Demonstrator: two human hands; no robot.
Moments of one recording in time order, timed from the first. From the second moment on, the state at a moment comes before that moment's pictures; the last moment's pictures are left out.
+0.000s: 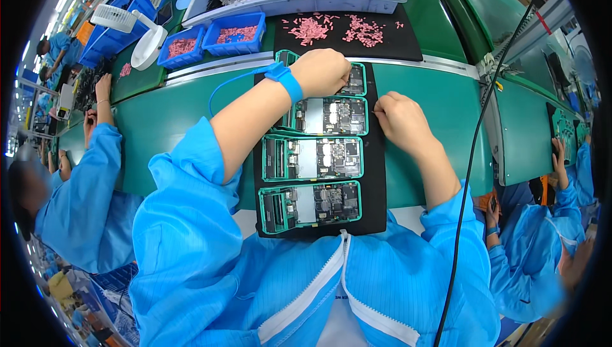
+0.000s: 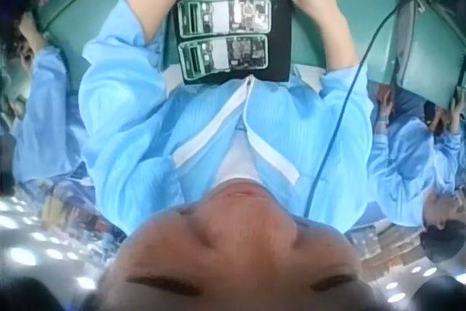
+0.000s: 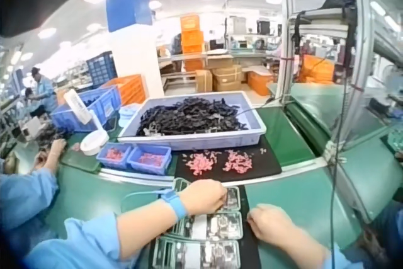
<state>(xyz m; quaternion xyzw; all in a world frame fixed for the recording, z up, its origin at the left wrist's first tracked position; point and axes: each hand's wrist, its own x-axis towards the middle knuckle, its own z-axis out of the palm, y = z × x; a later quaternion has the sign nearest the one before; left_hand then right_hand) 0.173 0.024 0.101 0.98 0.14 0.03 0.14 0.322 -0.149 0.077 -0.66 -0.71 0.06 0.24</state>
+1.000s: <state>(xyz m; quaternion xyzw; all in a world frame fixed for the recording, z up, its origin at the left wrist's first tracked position) 0.200 -0.005 0.119 0.99 0.07 -0.08 -0.12 0.324 -0.152 0.069 -0.66 -0.72 0.01 0.19</state>
